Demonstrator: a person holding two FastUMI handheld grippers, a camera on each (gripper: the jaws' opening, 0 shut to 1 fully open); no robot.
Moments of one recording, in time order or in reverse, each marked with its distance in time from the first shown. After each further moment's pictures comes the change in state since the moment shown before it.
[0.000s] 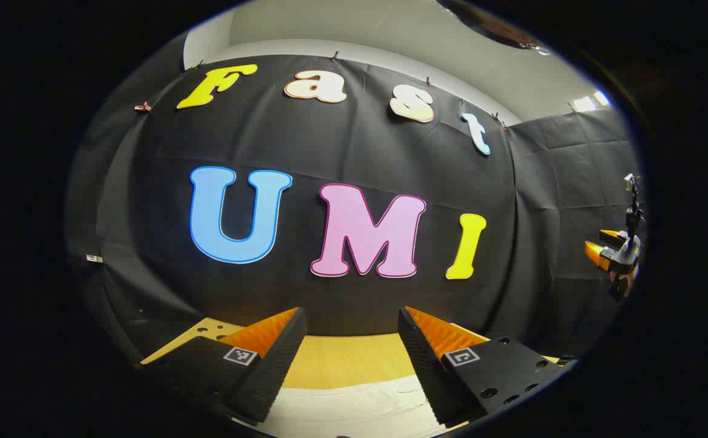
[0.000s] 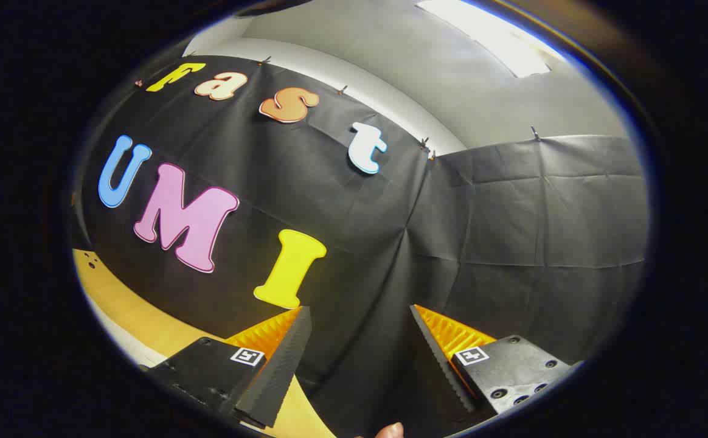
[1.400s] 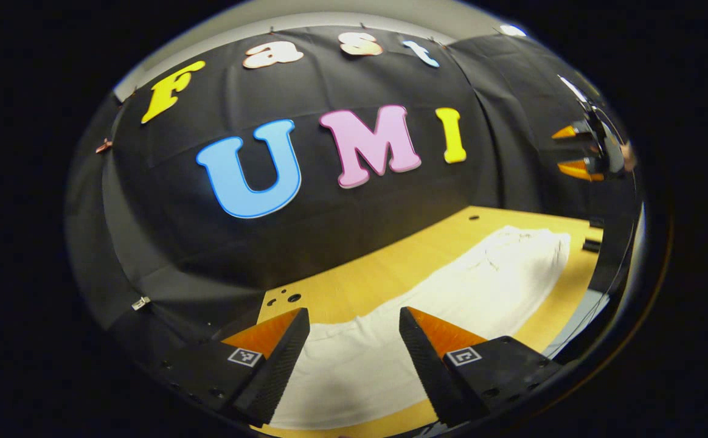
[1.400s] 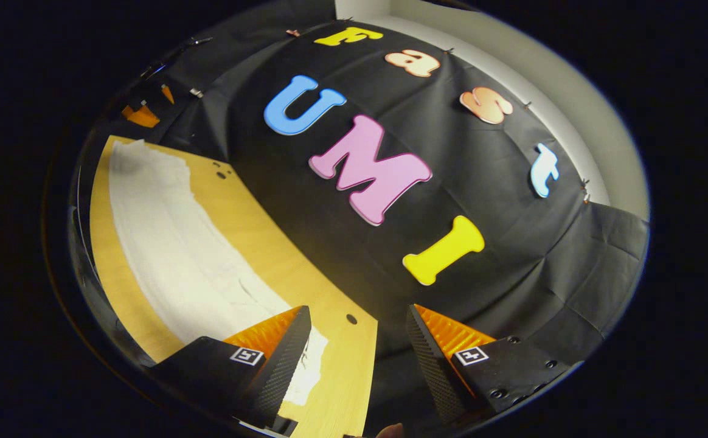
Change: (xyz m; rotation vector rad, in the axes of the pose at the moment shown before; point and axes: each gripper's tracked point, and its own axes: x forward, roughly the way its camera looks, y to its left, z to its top) left arm -0.148 0.163 -0.131 0.490 0.399 -0.077; right arm -0.154 0.213 -0.073 -0.419 0.147 0.653
